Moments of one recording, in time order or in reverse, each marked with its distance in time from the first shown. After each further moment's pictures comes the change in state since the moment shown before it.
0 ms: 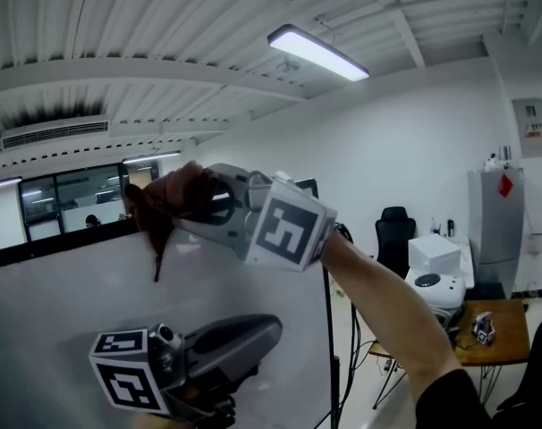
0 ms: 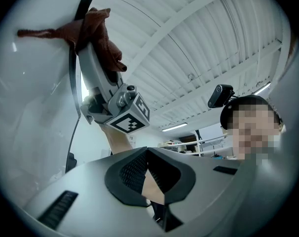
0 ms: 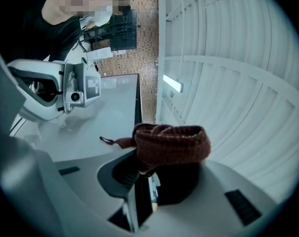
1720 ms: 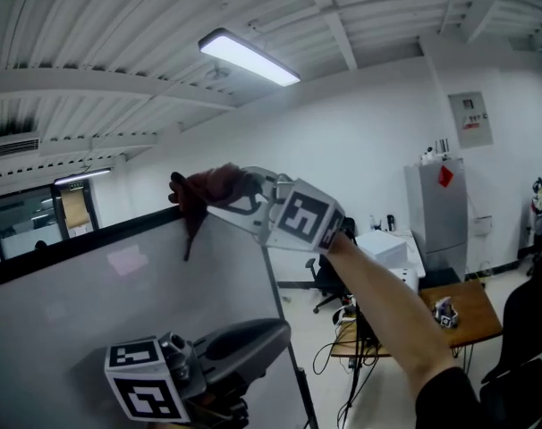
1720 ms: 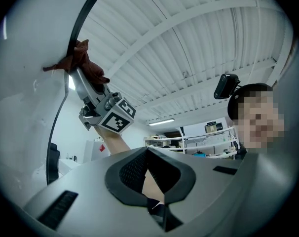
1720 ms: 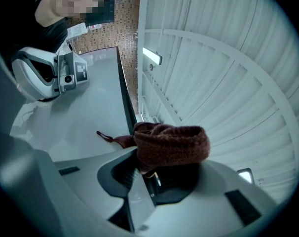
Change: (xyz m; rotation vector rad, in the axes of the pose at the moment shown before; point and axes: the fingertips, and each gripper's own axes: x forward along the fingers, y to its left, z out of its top) left arm 0.043 0.052 -0.023 -0.047 0.101 -0.185; right arm -0.099 -0.032 -0.150 0.146 0.314 -0.203
